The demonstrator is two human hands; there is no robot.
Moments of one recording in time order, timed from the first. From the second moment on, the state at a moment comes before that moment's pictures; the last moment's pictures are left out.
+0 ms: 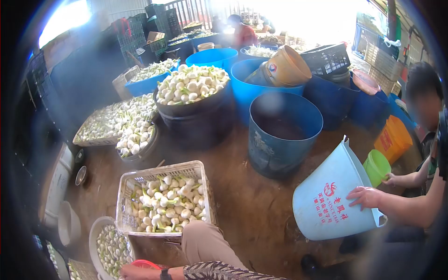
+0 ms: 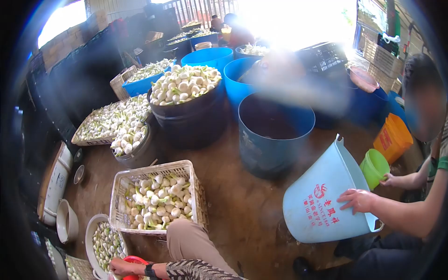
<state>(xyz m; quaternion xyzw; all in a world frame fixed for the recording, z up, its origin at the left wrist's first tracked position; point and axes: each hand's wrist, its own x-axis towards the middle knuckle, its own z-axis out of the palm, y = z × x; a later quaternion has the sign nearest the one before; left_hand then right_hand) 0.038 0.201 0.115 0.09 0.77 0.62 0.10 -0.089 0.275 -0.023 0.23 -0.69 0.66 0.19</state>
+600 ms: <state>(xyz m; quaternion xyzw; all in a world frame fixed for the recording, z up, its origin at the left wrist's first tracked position) 0.003 0.150 0.071 0.02 0.69 0.72 0.09 -0.075 0.268 -0.049 0.17 -0.61 0.76 -0.14</state>
